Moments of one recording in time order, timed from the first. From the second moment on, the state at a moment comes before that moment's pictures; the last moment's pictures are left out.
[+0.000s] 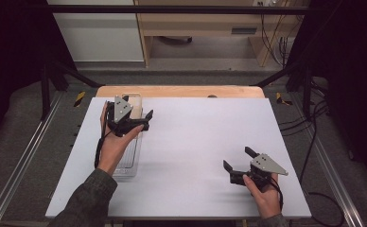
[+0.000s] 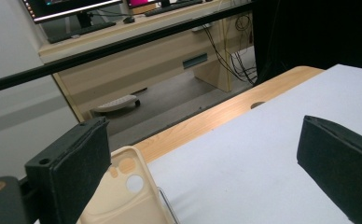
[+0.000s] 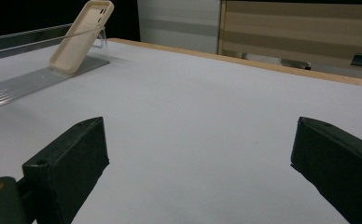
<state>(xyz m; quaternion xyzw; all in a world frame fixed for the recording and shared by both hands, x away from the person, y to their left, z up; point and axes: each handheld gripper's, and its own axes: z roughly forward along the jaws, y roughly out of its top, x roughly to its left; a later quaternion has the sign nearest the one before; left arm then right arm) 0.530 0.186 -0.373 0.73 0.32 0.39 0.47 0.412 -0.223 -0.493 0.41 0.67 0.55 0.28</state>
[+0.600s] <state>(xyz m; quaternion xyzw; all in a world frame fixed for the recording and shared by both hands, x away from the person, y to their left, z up) 0.492 0.205 -0.372 0.71 0.31 0.39 0.50 0.412 -0.223 -0.492 0.41 0.67 0.55 0.29</state>
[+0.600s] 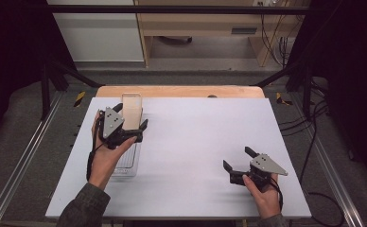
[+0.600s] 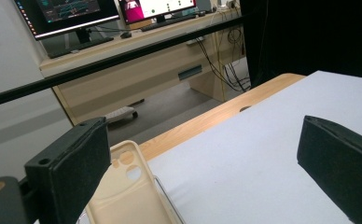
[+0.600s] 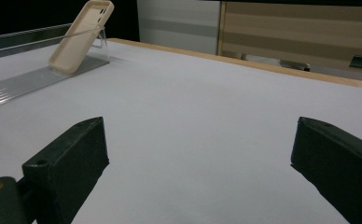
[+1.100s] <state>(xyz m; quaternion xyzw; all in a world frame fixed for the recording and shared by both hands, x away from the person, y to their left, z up) 0.468 0.230 -0.367 0.68 0.31 0.39 0.54 0.409 -0.228 -0.491 0.41 0.67 0.55 0.29</state>
